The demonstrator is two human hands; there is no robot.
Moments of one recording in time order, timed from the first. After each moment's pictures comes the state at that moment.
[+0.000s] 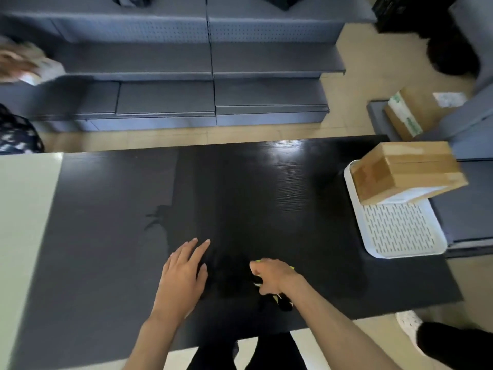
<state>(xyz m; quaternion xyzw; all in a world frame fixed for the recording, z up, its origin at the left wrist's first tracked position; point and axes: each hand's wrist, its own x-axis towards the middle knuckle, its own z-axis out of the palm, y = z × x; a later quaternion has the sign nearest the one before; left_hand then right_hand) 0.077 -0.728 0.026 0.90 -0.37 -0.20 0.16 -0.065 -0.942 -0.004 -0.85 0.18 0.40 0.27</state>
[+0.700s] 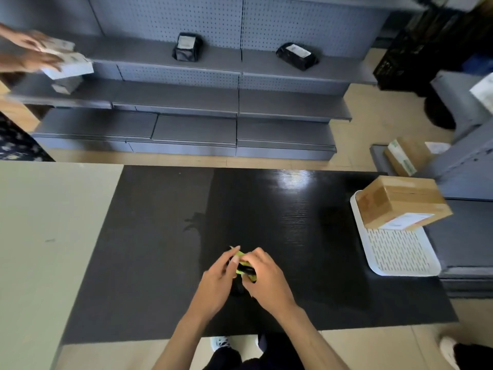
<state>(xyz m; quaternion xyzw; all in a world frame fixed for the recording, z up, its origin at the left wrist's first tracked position) 0.046 -0.685 0.115 0.78 -0.19 -0.37 0.47 -0.054 -0.819 0.100 -0.92 0.21 -0.02 0.34</state>
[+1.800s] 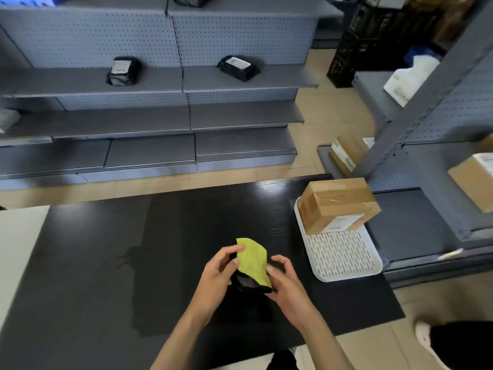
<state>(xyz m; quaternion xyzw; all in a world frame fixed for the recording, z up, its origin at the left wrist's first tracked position) -0.033 -0.875 0.173 0.67 -0.20 -0.43 0.57 -0.185 -1.004 0.121 -0.37 0.43 -0.11 0.82</state>
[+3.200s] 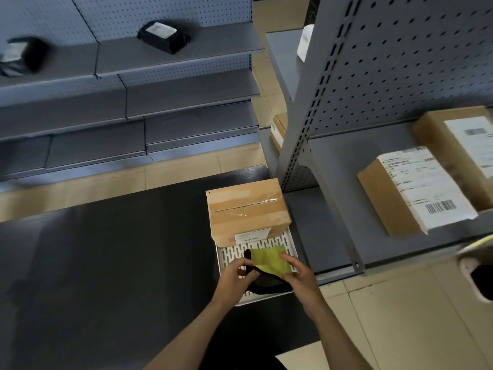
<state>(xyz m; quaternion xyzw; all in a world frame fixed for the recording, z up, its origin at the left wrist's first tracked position) -0.221 -1.191 0.023 0.75 -0.25 -0.45 0.42 -0.392 -1.314 0.022 -0.55 0.52 -0.08 0.65</state>
